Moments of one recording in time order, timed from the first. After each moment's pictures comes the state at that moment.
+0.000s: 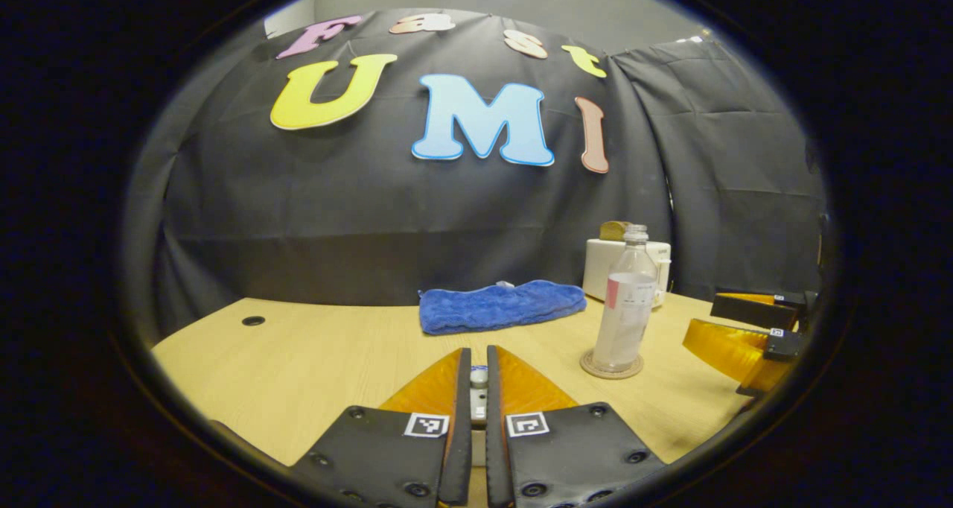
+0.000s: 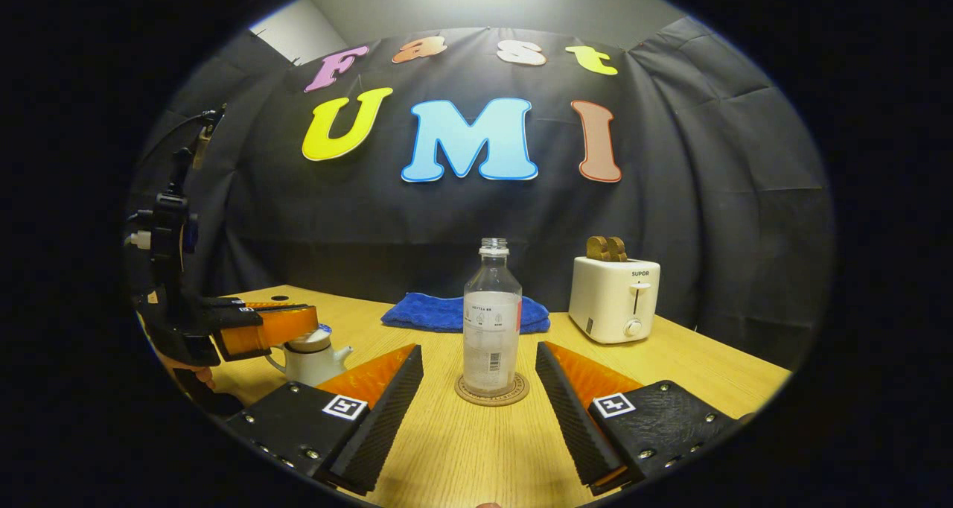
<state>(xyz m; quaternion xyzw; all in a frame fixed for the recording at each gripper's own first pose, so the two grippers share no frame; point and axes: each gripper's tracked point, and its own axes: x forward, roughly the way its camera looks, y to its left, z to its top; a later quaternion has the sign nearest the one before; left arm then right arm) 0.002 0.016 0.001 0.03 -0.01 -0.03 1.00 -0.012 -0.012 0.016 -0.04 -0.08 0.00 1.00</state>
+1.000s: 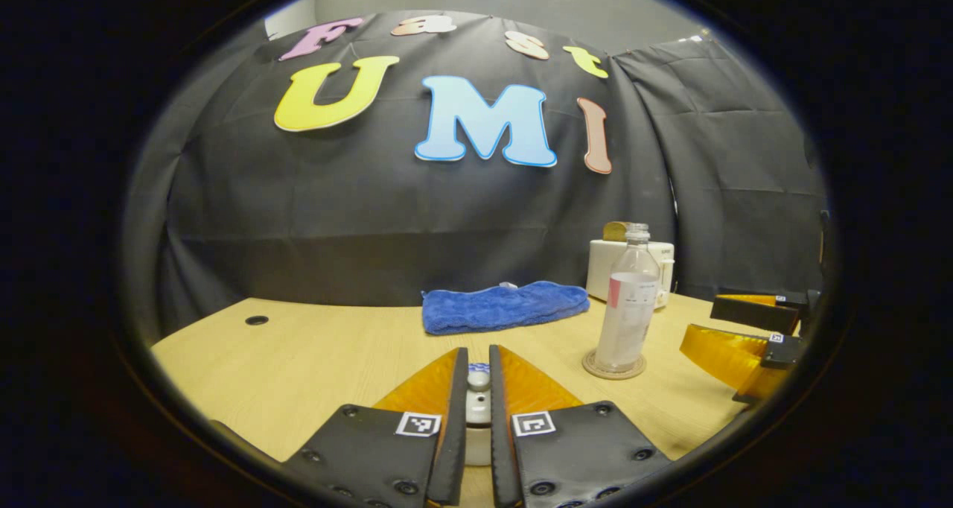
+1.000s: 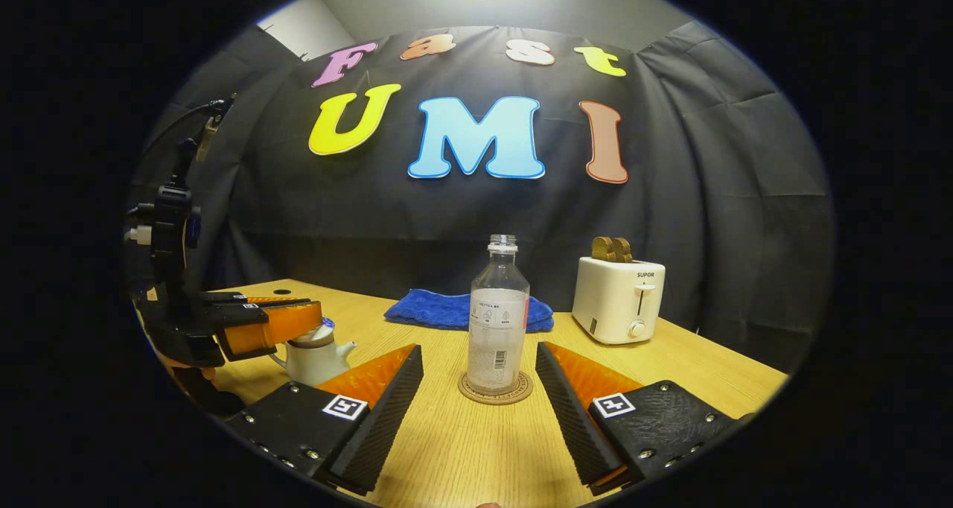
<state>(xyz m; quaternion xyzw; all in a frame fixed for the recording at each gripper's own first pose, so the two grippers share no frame) 0.002 0.014 0.000 0.03 -0.01 -0.02 1.00 -0.007 -0.008 0.011 -0.06 -0.08 0.00 1.00</state>
